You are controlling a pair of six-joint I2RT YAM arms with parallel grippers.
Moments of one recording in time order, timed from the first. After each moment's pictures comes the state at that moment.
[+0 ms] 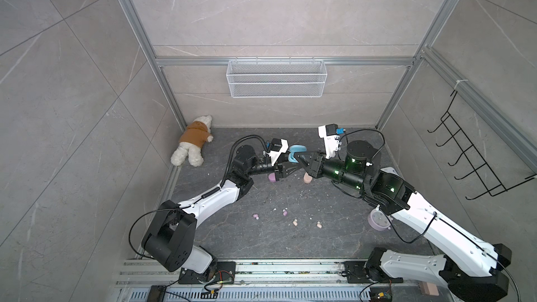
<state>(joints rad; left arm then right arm) -0.60 1.47 0.94 0.69 0.90 -0.09 0.83 1.15 1.33 -0.39 -0.08 0.68</state>
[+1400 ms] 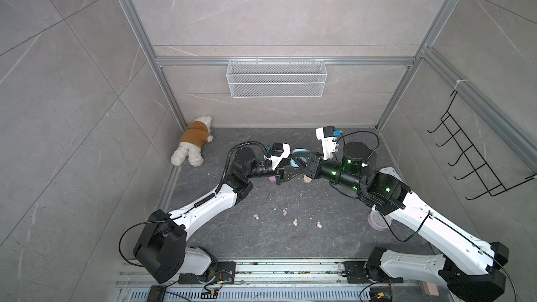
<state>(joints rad) -0.66 1.39 0.94 0.63 0.90 -0.03 0.83 1.16 1.30 -0.37 -0.08 0.70</state>
